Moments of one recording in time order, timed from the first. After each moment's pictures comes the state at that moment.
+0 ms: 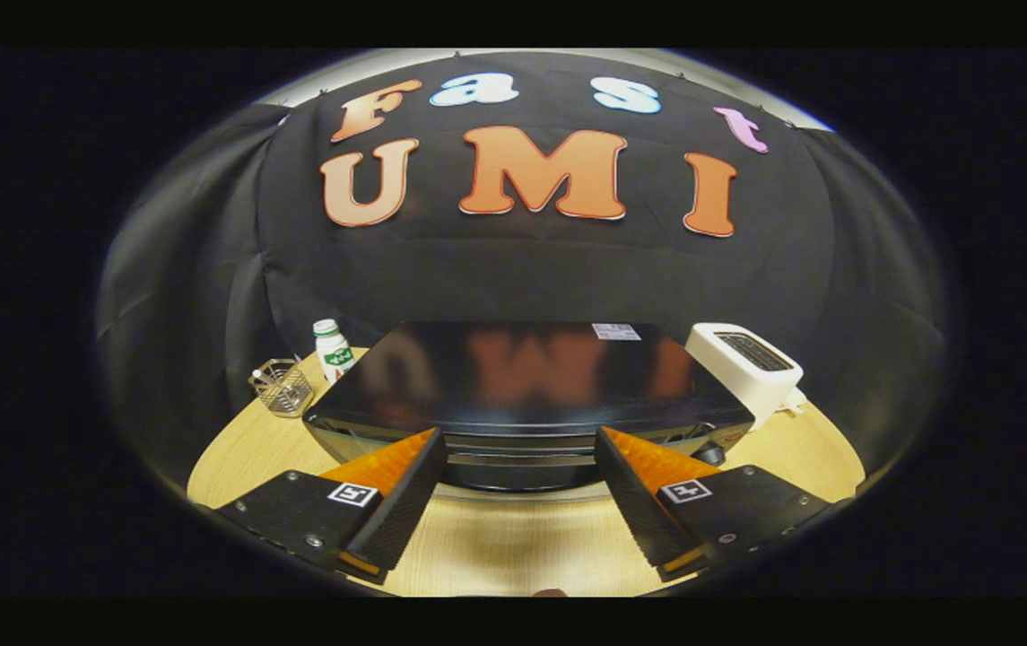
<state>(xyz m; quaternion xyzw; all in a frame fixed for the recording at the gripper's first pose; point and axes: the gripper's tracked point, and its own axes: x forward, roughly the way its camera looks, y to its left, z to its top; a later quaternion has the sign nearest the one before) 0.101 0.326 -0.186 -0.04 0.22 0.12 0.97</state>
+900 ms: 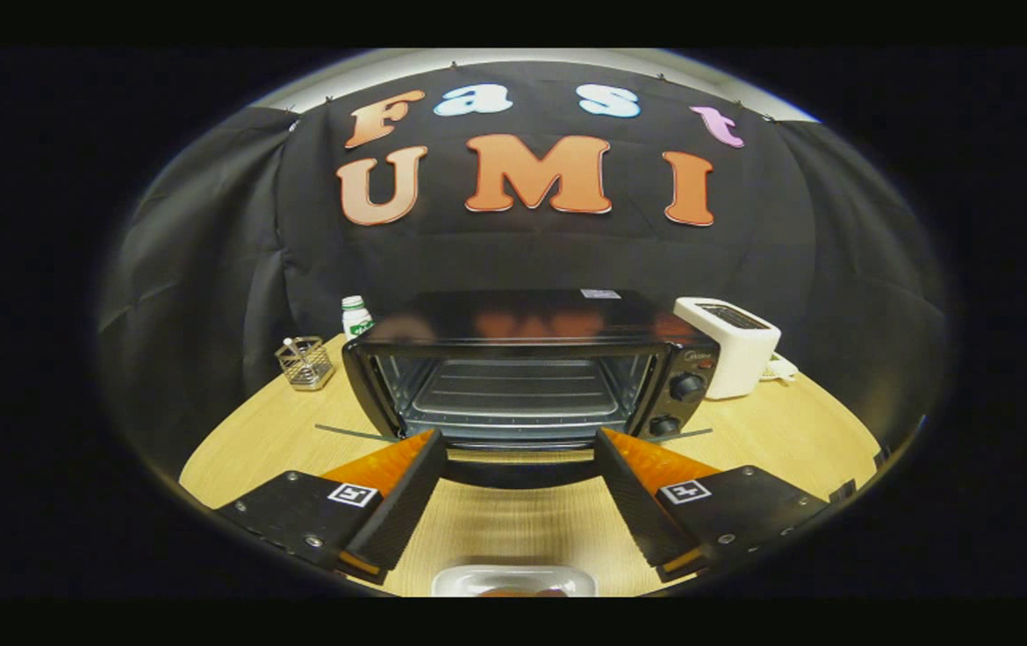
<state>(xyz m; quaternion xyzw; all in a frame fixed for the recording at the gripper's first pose) 0.020 0.304 -0.225 -0.02 0.20 0.12 0.97</state>
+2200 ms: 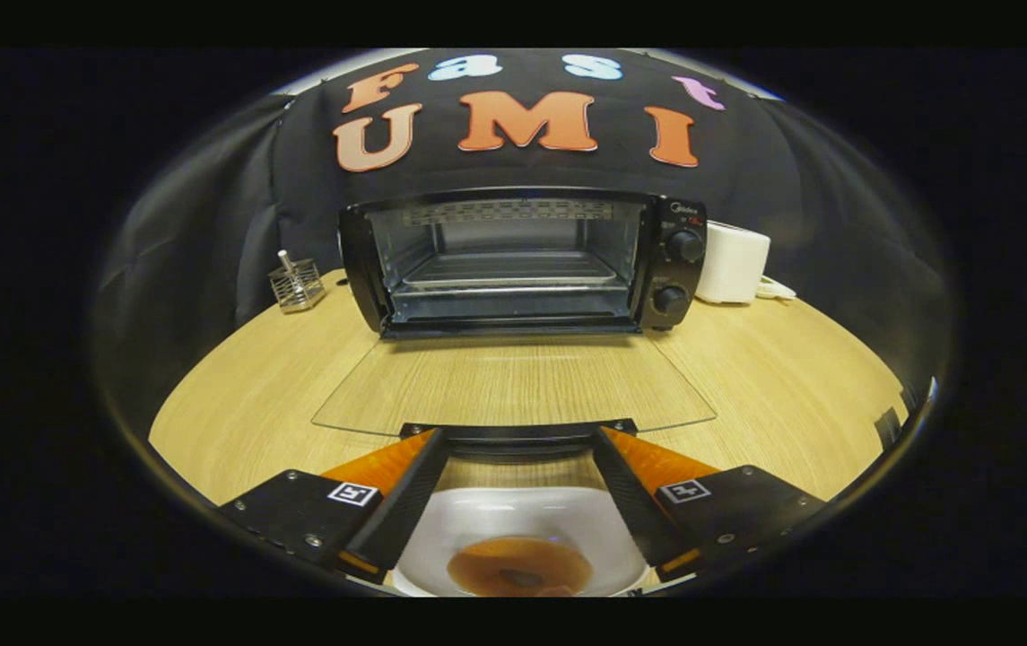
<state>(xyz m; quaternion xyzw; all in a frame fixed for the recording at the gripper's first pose) -0.047 0.291 -0.354 -0.03 0.29 0.11 0.95</state>
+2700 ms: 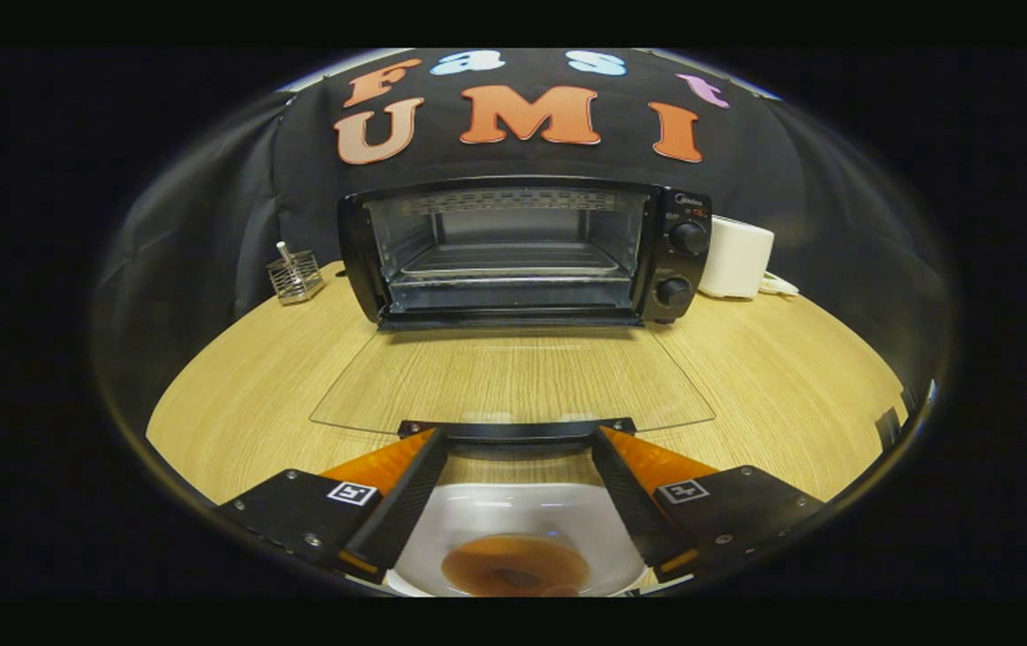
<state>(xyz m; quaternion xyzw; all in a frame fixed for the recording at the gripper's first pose) -0.049 0.287 -0.355 -0.03 0.30 0.11 0.95</state>
